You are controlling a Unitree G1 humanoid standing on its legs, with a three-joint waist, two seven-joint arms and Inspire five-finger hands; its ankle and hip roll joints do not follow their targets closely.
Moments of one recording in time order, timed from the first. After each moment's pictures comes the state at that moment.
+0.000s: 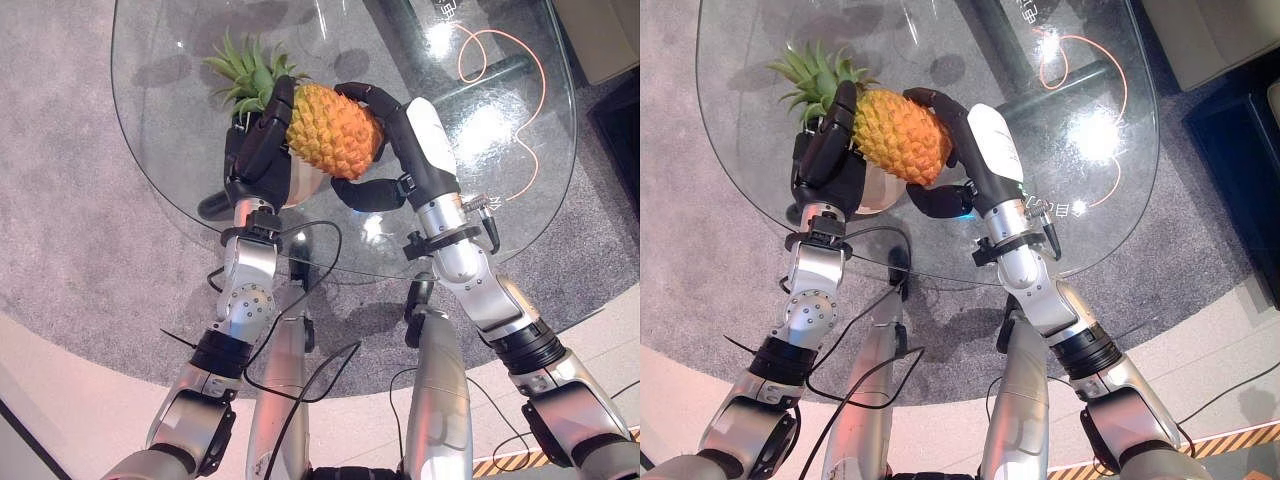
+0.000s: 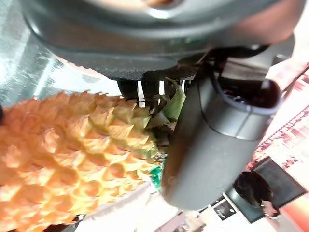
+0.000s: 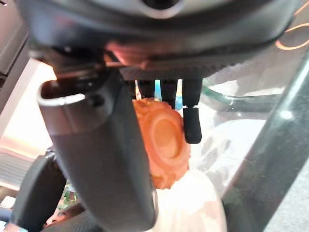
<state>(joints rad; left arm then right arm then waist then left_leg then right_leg) -0.63 0.23 -0.20 0.13 -1.21 -0.34 0.19 -0.70 -0.48 0.42 0.05 -0.28 -0.10 -0.26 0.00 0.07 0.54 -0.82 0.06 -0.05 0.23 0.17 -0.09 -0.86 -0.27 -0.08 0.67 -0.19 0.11</state>
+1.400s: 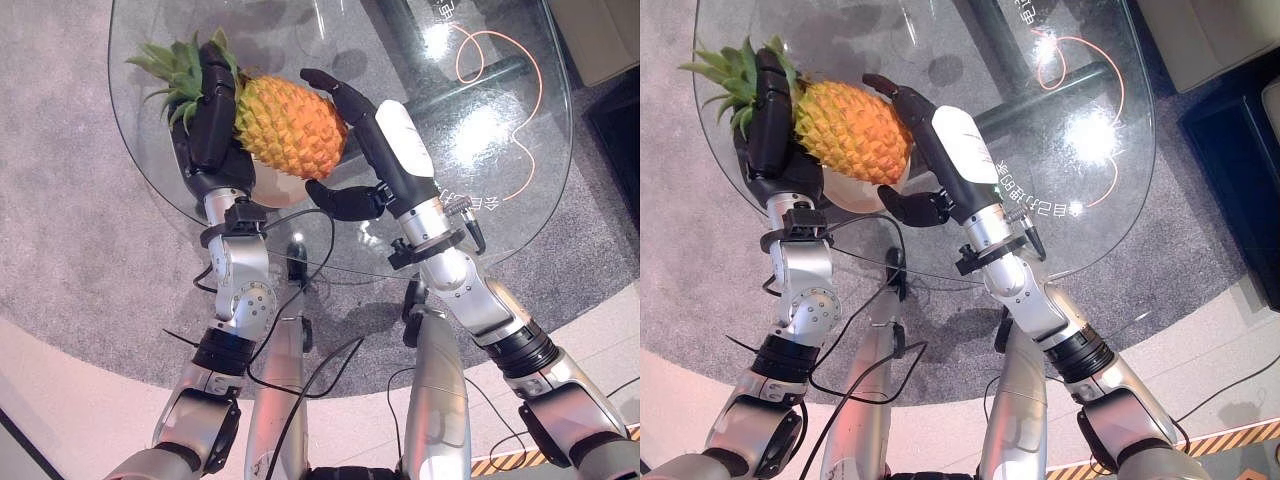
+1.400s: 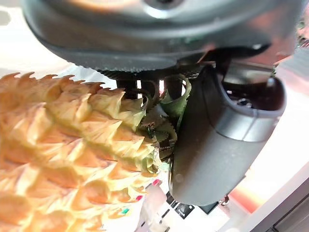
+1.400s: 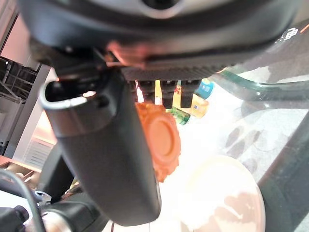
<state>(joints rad) -0.64 0.20 -0.17 0.11 -0.98 -0.57 0.34 -0.69 -0.47 0.46 0.00 -0.30 -0.13 -0.24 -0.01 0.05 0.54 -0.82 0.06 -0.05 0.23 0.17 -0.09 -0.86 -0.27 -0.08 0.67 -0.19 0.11</state>
